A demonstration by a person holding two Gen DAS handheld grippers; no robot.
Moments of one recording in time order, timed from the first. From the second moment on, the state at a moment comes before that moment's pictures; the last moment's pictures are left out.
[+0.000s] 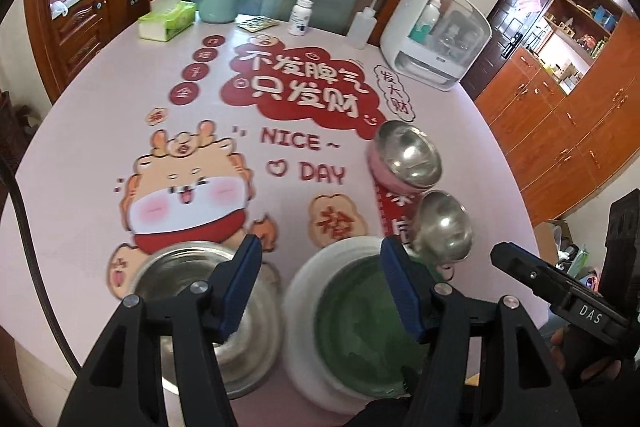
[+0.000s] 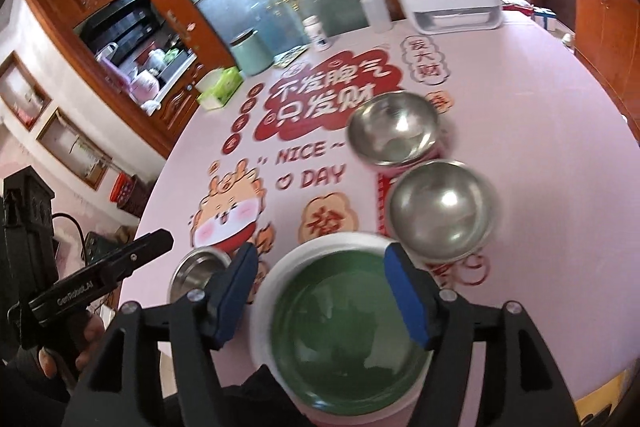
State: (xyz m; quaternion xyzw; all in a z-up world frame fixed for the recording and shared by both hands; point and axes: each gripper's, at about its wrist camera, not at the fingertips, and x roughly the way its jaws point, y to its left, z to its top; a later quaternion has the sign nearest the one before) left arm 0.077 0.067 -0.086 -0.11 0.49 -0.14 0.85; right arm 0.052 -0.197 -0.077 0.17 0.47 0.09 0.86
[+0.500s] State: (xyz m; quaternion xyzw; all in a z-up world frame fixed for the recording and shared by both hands) left arm 0.133 -0.018 -0.090 -0.08 0.50 -0.11 0.85; right arm 0.103 -0.277 -0.083 0.18 0.47 0.09 0.86
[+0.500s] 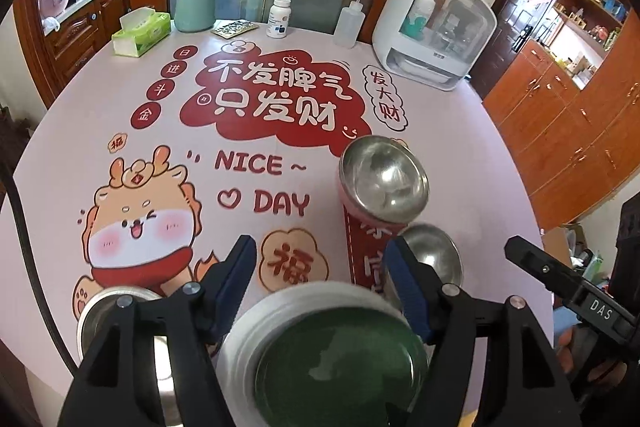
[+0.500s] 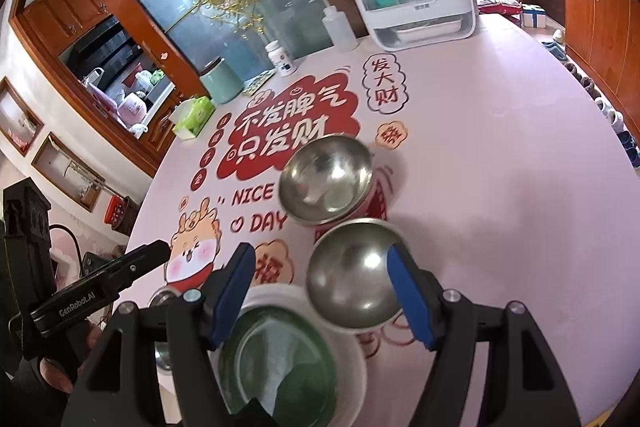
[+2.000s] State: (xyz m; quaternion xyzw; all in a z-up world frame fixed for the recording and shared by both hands) left arm 0.258 -0.089 -0.209 -0.07 0.63 -0.06 0.77; right arm 0.246 -0.299 -0.204 0.28 0.59 0.13 0.75
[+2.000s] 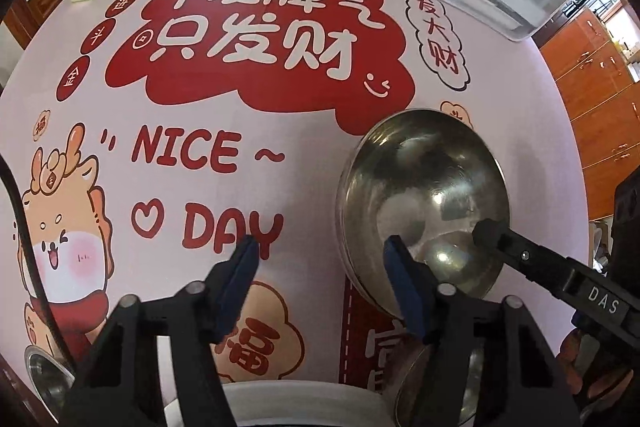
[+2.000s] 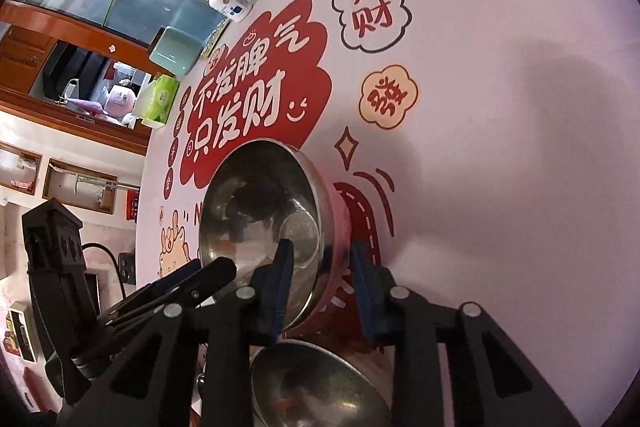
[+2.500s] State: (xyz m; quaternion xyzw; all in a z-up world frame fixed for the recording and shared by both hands) left arm 0.270 -0.098 -0.225 -0.07 0.64 -0.07 0.76; right arm 0.249 -0.305 -0.214 0.29 0.59 0.15 0.73
